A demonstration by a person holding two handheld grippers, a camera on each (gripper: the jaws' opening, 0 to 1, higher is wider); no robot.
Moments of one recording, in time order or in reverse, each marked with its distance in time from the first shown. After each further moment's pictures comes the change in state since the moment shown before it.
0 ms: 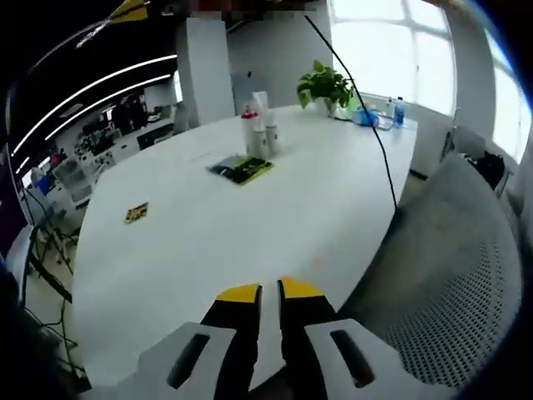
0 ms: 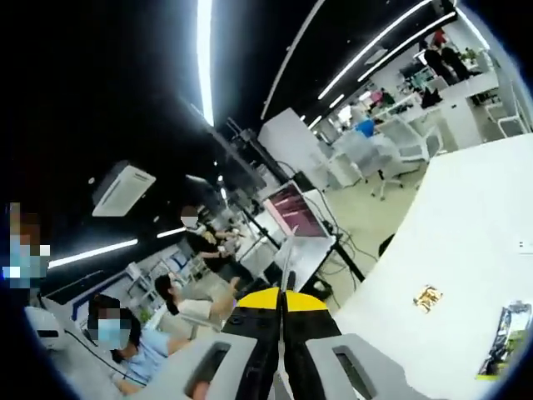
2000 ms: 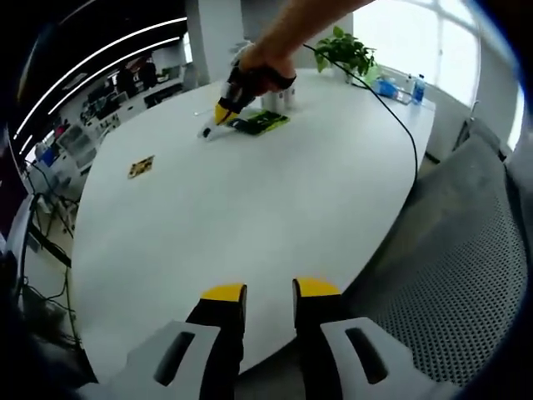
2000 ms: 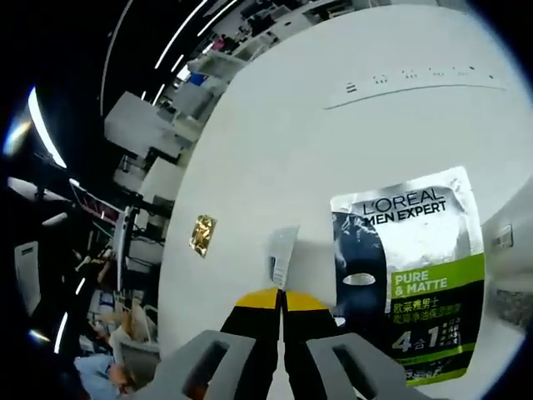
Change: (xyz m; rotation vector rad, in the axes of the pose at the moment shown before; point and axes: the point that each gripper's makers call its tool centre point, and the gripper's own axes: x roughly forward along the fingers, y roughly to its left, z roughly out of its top) left arm 0.007 0.013 -0.043 -0.064 0.211 0.045; right arm -0.071 -0.350 -0.165 0.446 0.294 -0.676
